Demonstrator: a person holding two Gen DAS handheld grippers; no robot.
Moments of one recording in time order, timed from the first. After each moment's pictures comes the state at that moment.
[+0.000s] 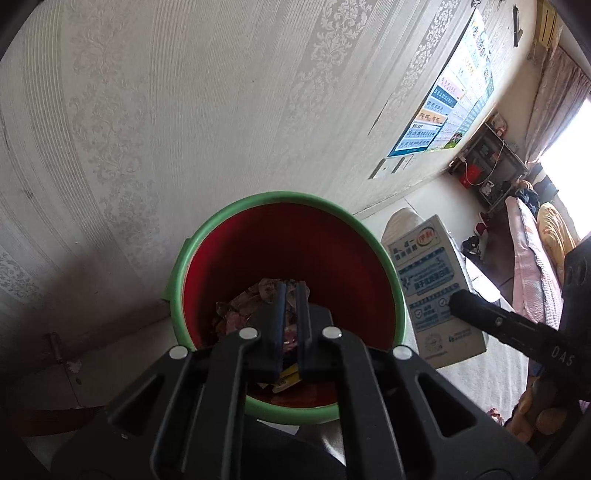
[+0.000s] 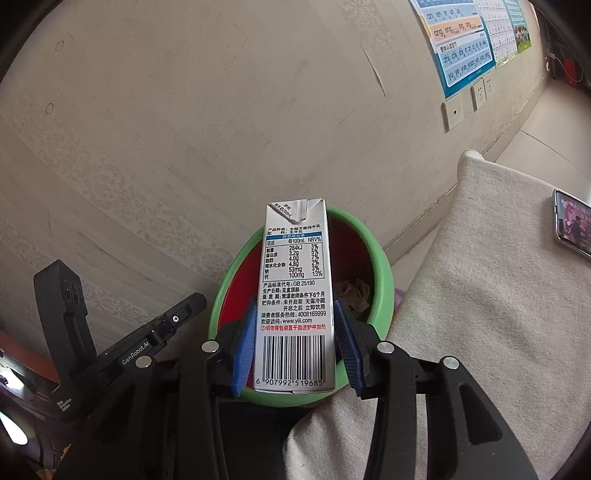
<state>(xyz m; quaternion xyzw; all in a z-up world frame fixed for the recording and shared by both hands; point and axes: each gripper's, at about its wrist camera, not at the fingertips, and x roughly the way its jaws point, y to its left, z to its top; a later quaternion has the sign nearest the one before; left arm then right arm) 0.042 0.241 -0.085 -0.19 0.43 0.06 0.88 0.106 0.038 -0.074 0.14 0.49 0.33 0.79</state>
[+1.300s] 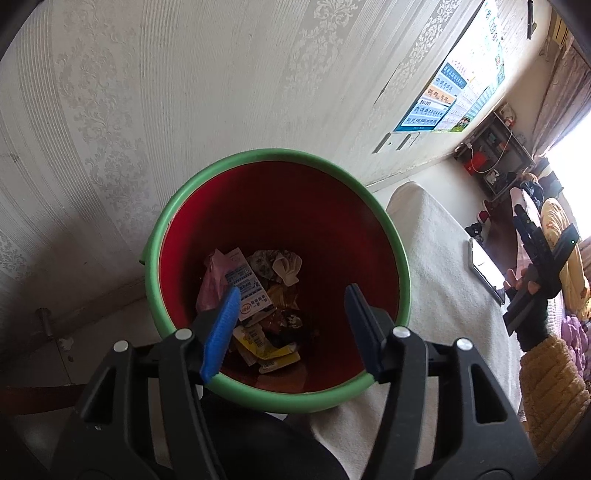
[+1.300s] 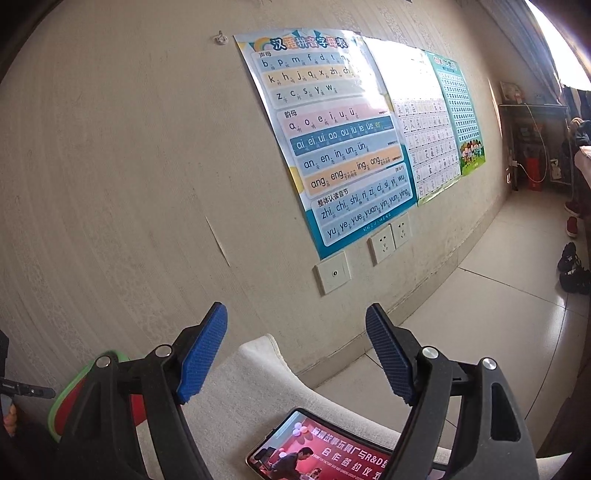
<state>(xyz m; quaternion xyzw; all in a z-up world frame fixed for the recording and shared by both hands) 0.049 0.226 -0.111 -0.20 0.47 0.05 0.86 0.267 -0.212 -0.118 0.13 0.25 0.27 0.92</state>
